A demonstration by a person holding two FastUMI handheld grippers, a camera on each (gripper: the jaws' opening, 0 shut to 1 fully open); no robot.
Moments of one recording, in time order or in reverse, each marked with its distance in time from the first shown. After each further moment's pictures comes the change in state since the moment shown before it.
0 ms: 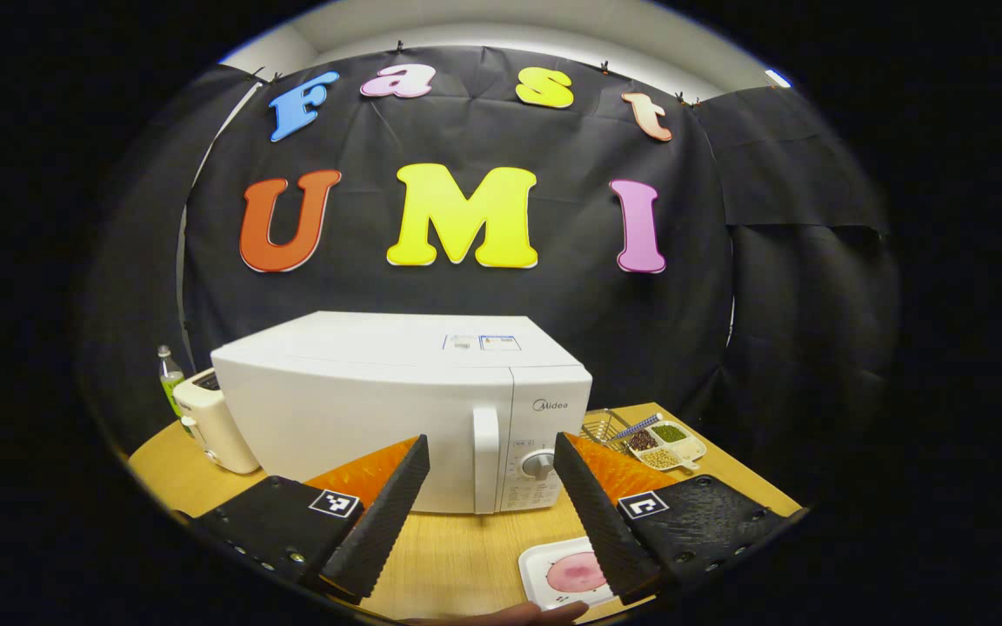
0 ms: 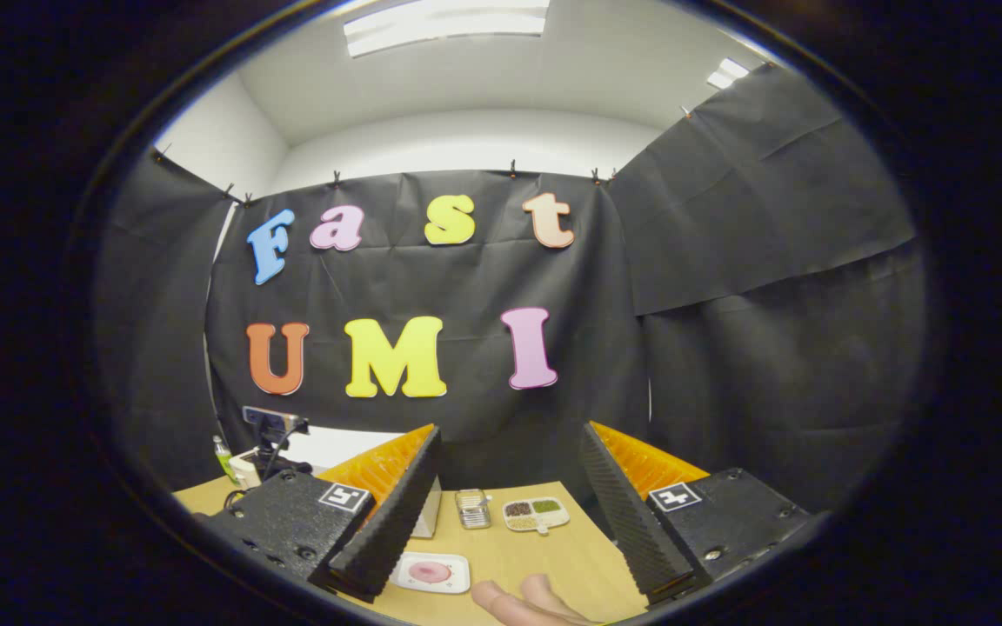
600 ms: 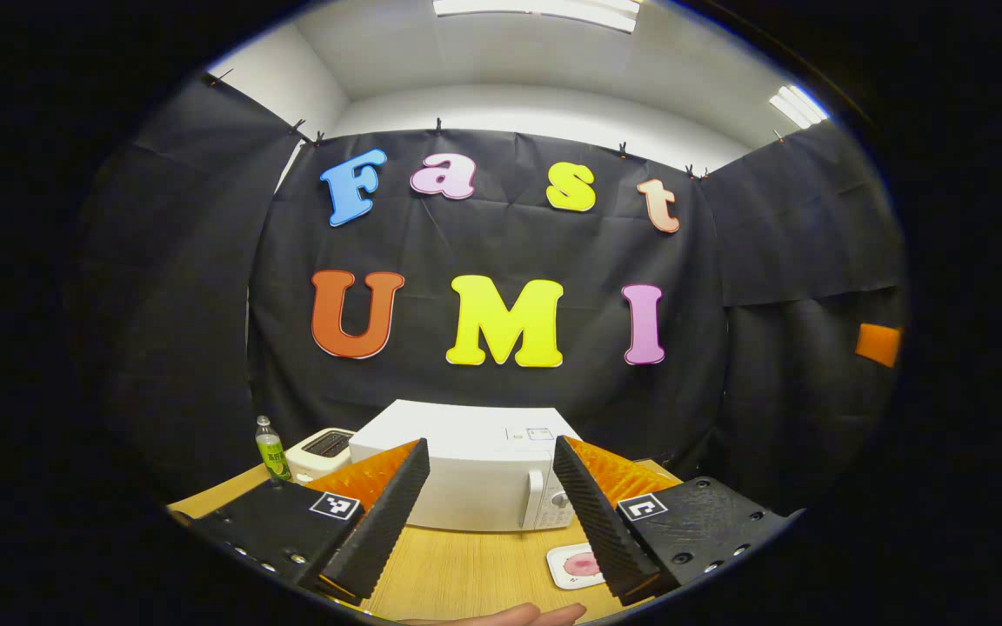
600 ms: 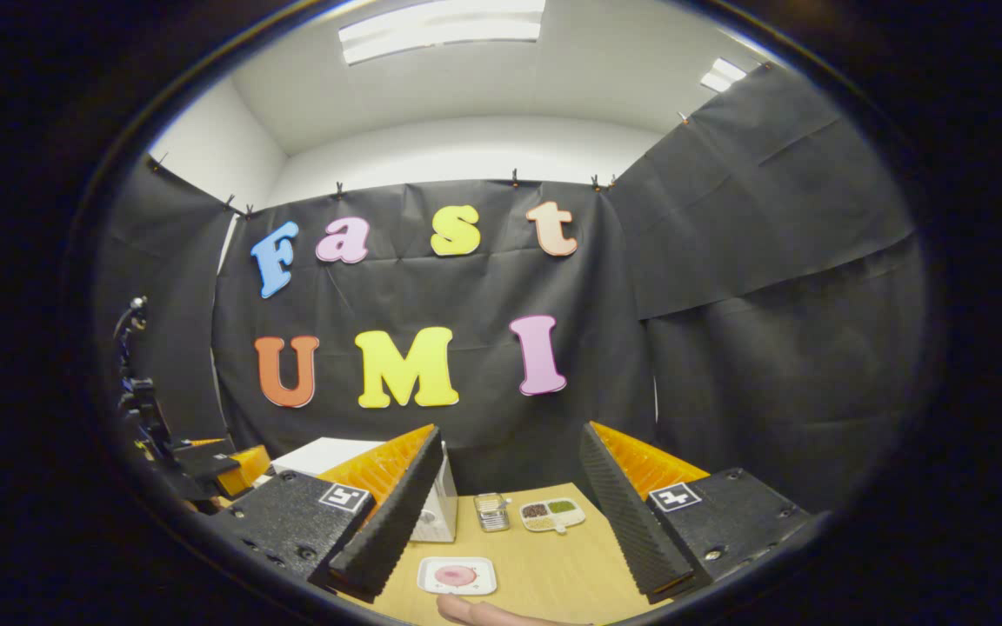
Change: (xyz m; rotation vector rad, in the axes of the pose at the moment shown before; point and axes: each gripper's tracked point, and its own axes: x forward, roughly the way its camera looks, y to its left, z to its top) left arm -0.184 0.053 0.133 -0.008 -0.218 0.072; right arm -0.019 0.033 0.014 0.043 -0.023 0.004
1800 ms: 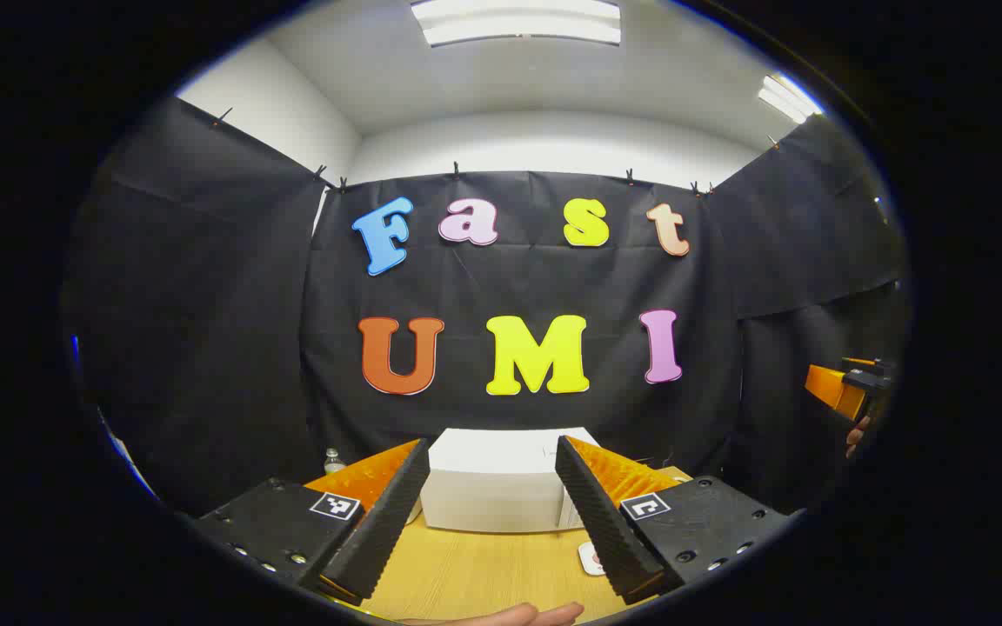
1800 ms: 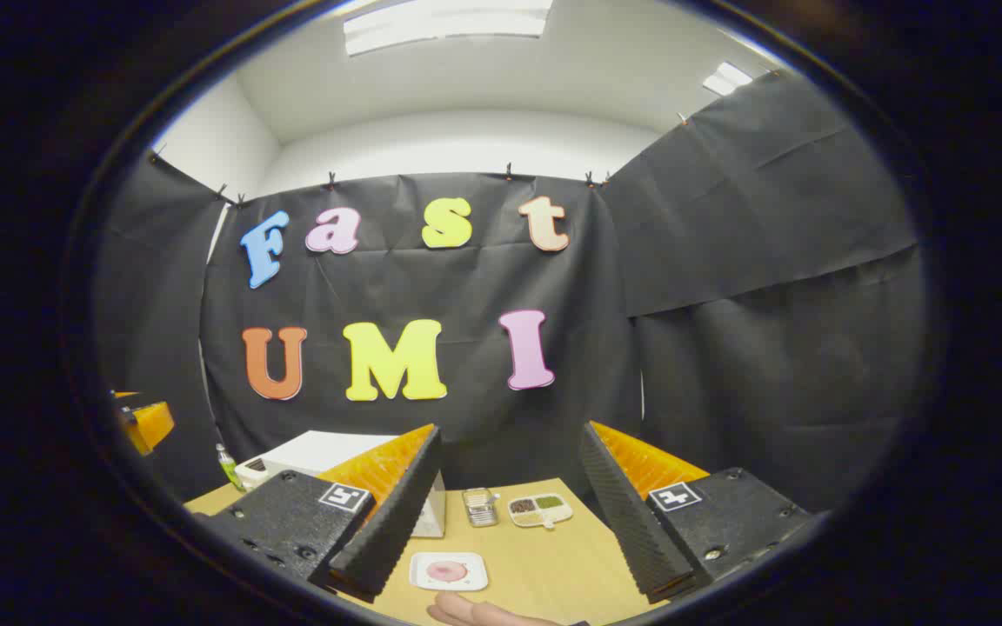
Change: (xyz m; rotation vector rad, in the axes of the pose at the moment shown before) left arm -0.115 0.033 0.076 0.063 -0.090 0.097; right arm -0.008 0.002 0.011 -0.031 0.007 -0.051
